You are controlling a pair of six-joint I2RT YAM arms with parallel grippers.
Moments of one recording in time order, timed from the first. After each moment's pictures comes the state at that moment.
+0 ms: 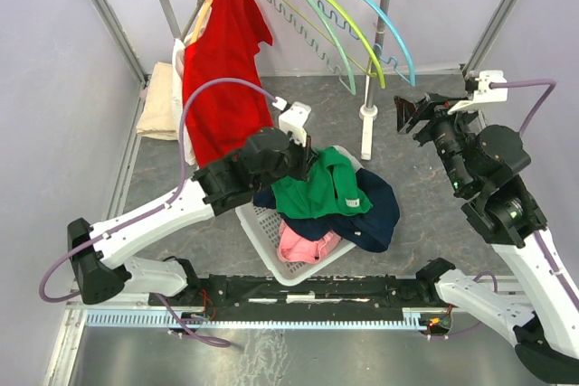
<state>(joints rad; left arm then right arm) -0.99 1.26 1.23 -0.31 -0.24 -0.34 0.55 0.82 1.25 -0.32 0.34 0.19</state>
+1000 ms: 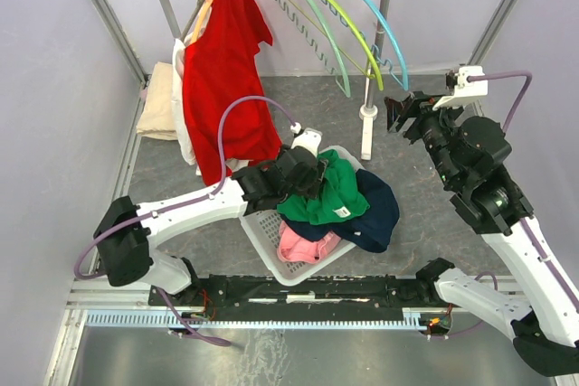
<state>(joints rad) -1.01 1.45 1.10 -0.37 -0.42 -0.40 0.55 0.87 1.24 -0.31 0.33 0.18</state>
